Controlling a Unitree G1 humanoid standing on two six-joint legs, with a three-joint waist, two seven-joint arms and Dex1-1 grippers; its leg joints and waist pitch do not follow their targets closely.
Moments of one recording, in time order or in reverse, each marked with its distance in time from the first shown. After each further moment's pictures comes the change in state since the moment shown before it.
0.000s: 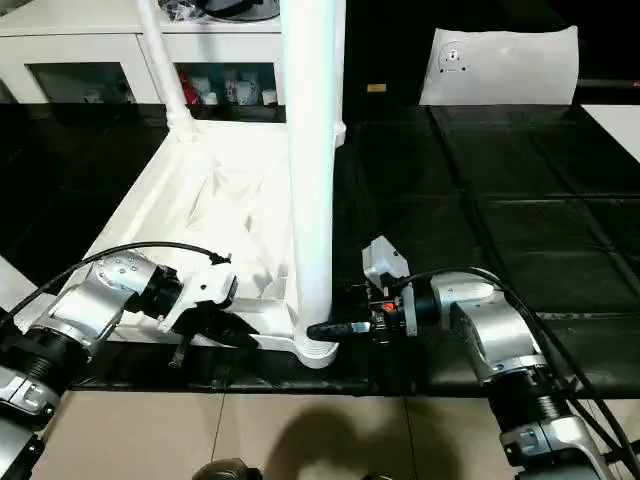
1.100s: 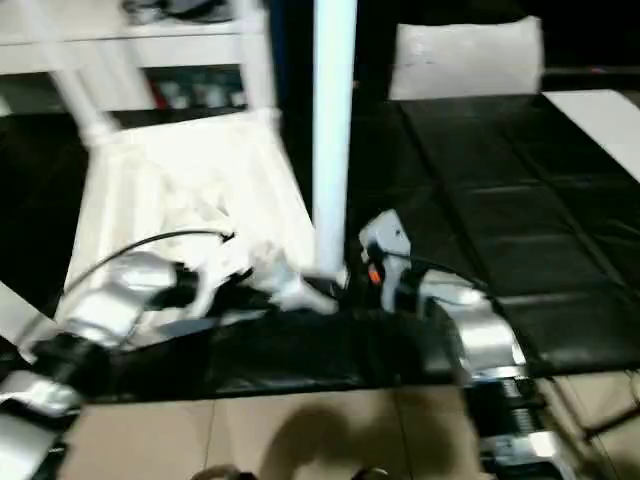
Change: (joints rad) left arm 0.018 -0.049 0.058 -0.025 0.018 0.100 0.196; right arm 0.022 0.091 -0.087 -0.047 -0.078 0.022 -0.350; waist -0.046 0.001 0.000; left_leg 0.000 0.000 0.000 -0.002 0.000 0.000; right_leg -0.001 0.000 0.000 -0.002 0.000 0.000
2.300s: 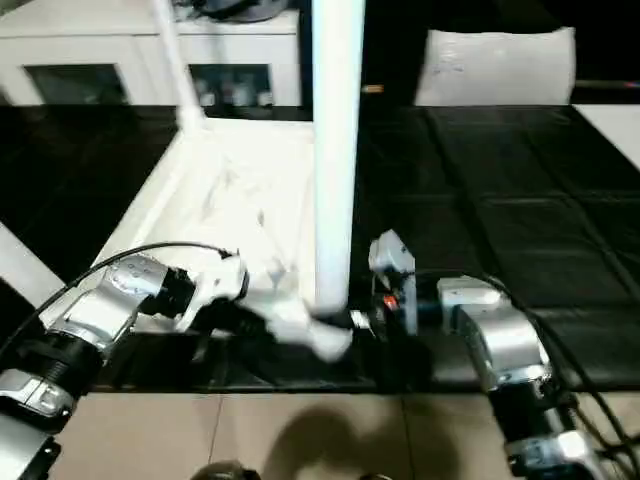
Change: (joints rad) left arm -0.015 -0.055 0.014 0.046 0.020 -0.004 0.047; right arm 0.023 0.044 -0.009 -0.035 0.010 0.095 -0.034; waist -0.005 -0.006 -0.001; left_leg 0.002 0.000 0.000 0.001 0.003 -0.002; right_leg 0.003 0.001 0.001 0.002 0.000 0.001
